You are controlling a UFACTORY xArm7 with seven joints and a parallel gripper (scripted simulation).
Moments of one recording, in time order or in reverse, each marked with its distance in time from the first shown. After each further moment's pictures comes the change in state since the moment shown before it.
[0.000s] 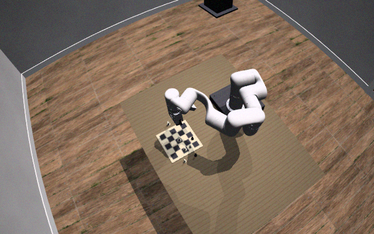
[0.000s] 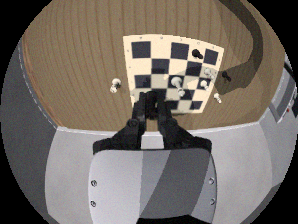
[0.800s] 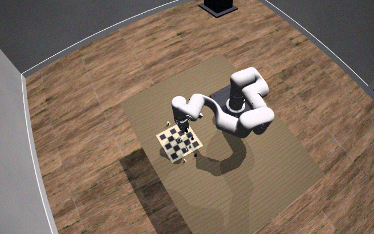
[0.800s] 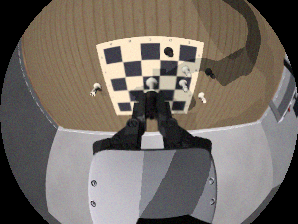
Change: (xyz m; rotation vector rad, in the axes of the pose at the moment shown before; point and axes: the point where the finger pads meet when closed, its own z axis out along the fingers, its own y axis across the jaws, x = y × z) arm 0.004 0.059 0.001 0.009 -0.005 0.018
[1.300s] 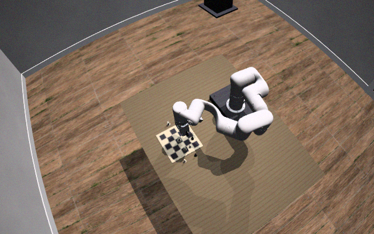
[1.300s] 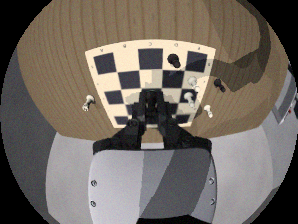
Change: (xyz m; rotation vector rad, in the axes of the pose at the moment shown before) arm 0.001 0.000 0.047 0.000 0.002 0.000
